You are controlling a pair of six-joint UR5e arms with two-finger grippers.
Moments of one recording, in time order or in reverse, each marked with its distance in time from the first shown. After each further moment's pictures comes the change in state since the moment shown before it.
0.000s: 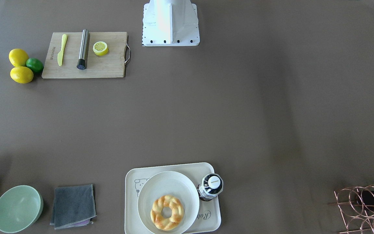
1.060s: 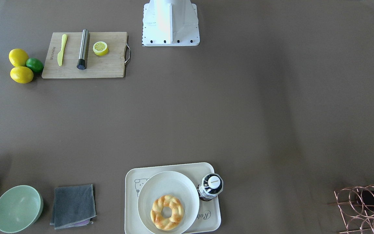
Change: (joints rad) left arm -0.002 0.002 -0.008 0.000 0.004 -0.002; right arm 0.000 -0.001 -0.003 0.008 -0.011 0.000
